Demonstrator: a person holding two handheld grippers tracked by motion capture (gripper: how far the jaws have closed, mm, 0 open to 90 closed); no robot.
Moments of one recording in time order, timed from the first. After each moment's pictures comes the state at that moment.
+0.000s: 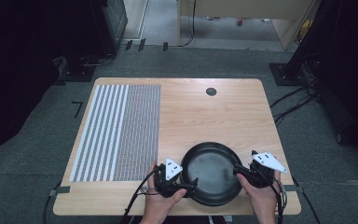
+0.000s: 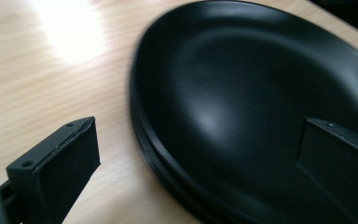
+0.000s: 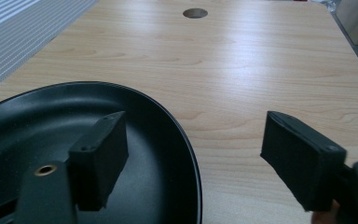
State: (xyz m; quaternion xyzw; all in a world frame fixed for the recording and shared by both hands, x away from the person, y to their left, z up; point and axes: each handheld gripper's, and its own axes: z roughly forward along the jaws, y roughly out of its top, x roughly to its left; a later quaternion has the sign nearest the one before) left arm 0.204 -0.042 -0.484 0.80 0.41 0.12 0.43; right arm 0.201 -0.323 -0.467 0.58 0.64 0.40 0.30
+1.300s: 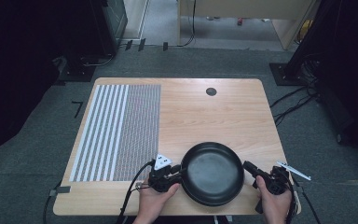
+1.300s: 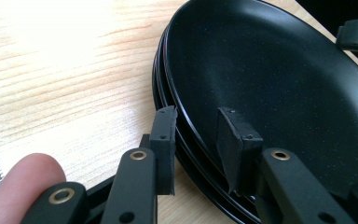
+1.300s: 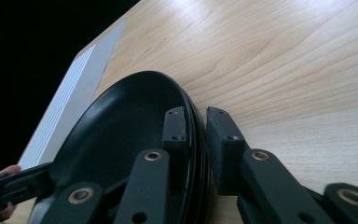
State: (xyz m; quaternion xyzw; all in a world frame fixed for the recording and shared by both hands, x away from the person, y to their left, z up) left arm 0.226 -0.015 -0.488 0.77 0.46 0.04 0.44; right arm 0.189 -0.377 -0.501 0.68 0.52 0.52 0.06
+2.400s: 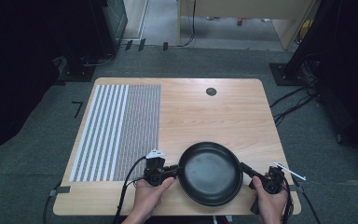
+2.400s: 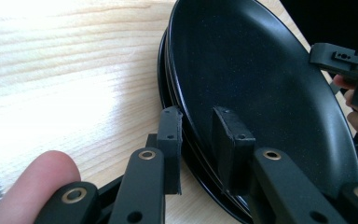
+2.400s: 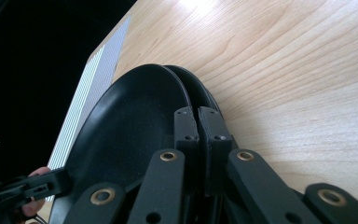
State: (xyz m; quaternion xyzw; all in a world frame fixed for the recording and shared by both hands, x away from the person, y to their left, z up) left arm 0.245 0.001 -0.484 0.76 0.49 -0.05 0.43; right arm 0.192 -0.370 -0.510 0.70 0.48 0.53 0.00
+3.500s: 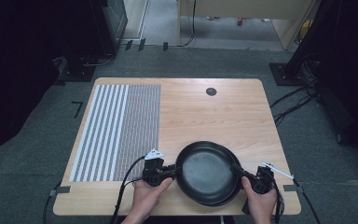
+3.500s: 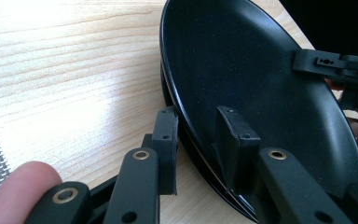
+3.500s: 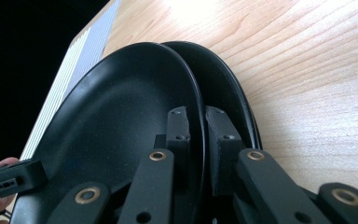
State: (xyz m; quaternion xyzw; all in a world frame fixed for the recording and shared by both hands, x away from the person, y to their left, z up) left arm 0.244 0.004 -0.485 0.76 0.48 -0.04 0.44; right arm 0.196 -0.341 -0.515 0.70 0.51 0.50 0.03
